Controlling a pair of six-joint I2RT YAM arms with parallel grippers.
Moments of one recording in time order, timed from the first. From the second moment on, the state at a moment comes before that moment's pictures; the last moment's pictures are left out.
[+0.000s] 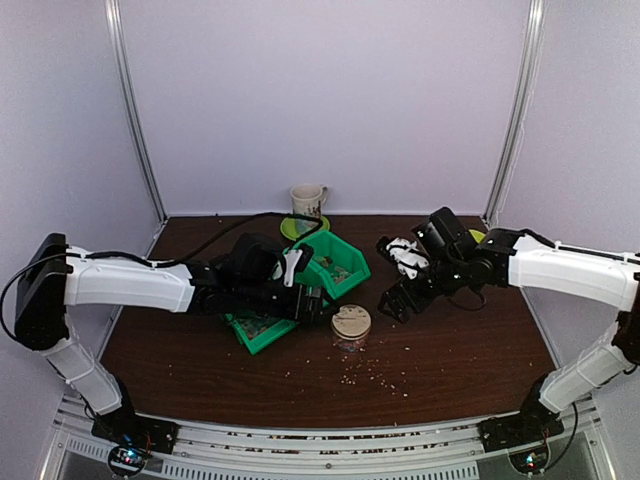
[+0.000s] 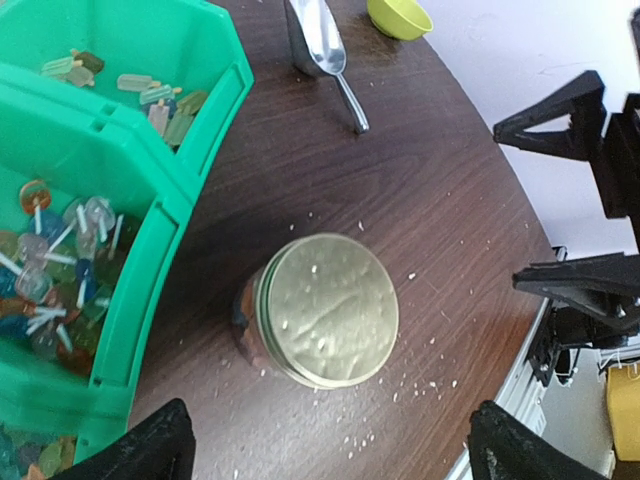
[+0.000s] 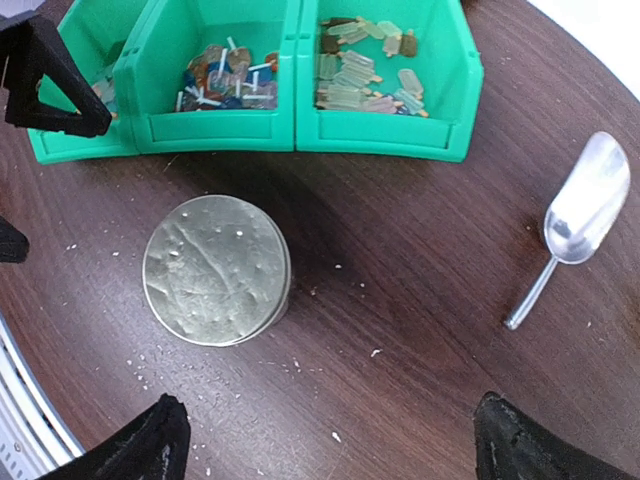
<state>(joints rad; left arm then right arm) -0.94 1.59 0.99 -0.02 0.18 -0.59 0.77 1.41 1.09 -0.59 0.00 0.01</state>
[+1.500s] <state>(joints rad) -1.01 1.99 1.30 -0.04 0.43 -0.41 0.68 0.97 0.78 -0.38 0.18 0.10</state>
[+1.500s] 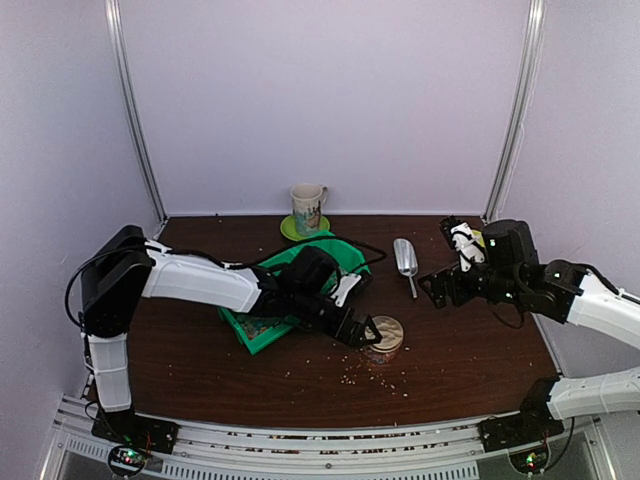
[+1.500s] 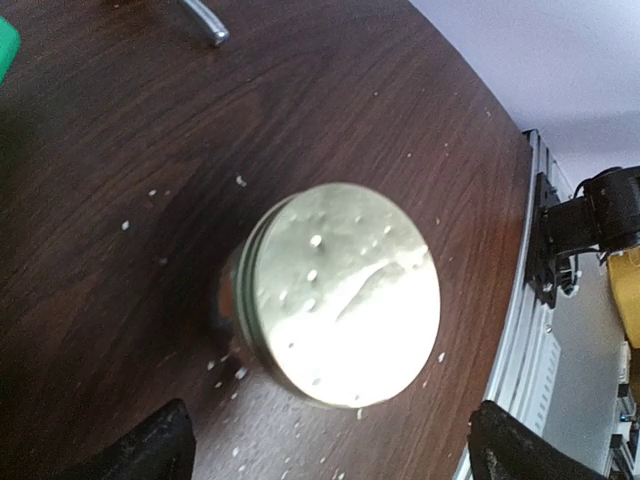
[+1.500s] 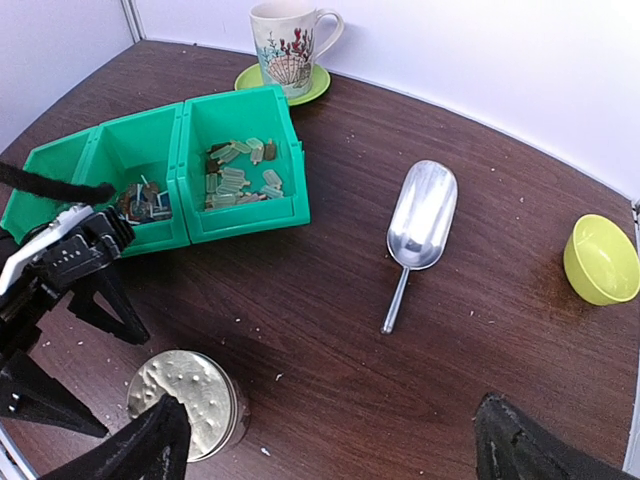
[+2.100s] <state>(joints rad) -1.00 1.96 0.95 0.48 0.24 -0.07 0.68 0.94 0.78 -0.39 0.13 0.09</state>
